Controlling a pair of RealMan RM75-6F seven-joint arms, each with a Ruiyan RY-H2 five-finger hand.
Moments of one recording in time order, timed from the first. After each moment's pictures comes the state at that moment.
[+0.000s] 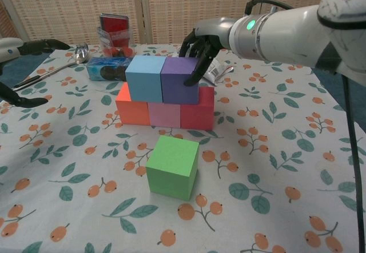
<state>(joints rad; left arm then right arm) -0.52 -1.29 -0.12 -1.61 1.34 1.12 0.07 1.21 -1.55 0.28 -1.56 -0.31 0.95 -0.53</state>
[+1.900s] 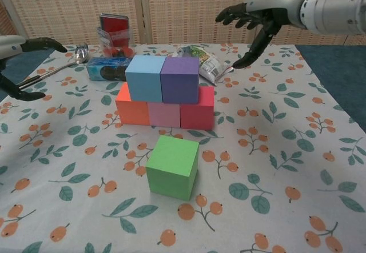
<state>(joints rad) -0.56 -1.29 -0.15 -1.54 1.25 1.06 0.13 1.01 -1.23 0.23 -1.82 -0.55 0.92 -0.39</state>
